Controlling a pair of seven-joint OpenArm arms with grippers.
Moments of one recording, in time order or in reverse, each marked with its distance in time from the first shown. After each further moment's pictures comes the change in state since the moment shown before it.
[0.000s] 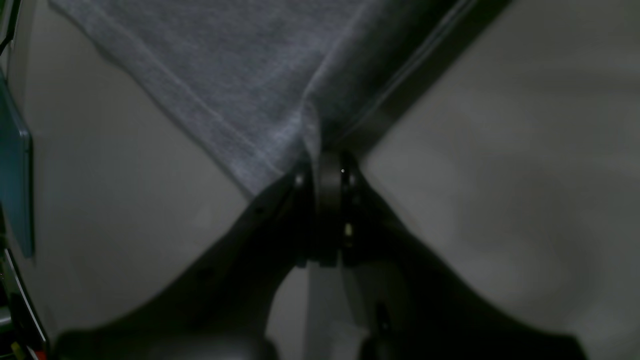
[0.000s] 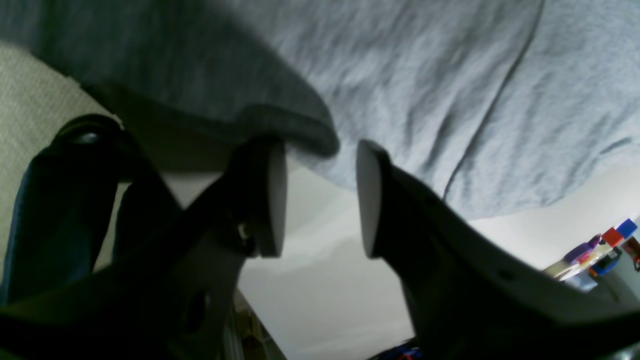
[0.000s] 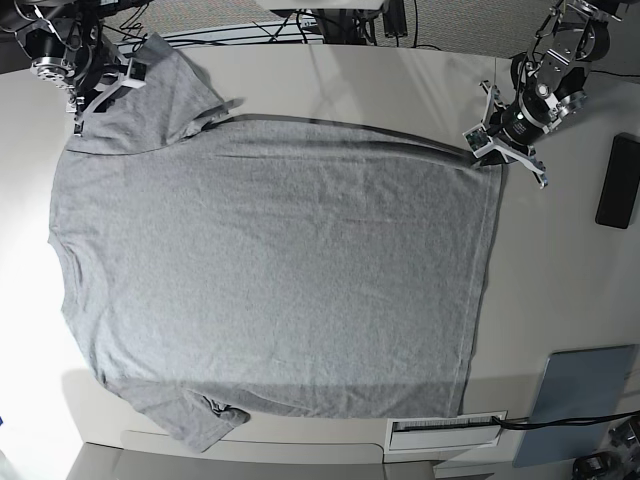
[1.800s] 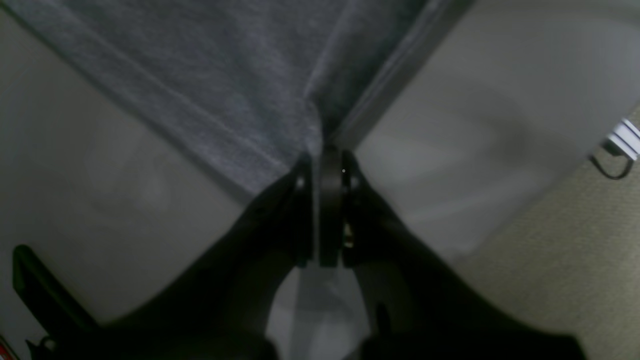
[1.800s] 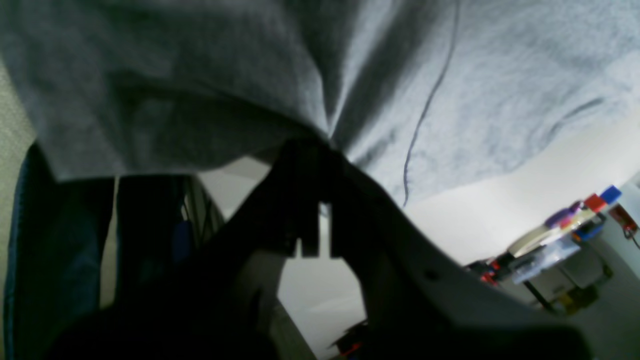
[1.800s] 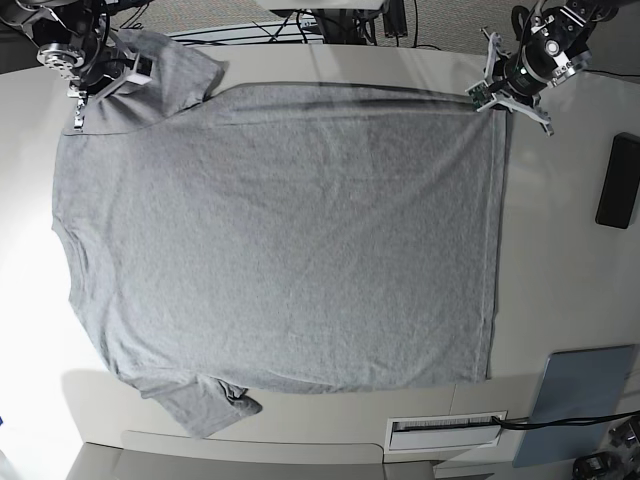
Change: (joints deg) left arm 13.9 -5.9 0.2 13.4 -14.1 3.0 16.2; right arm -5.9 3.4 -1.9 8.9 4.5 -5.9 -13.4
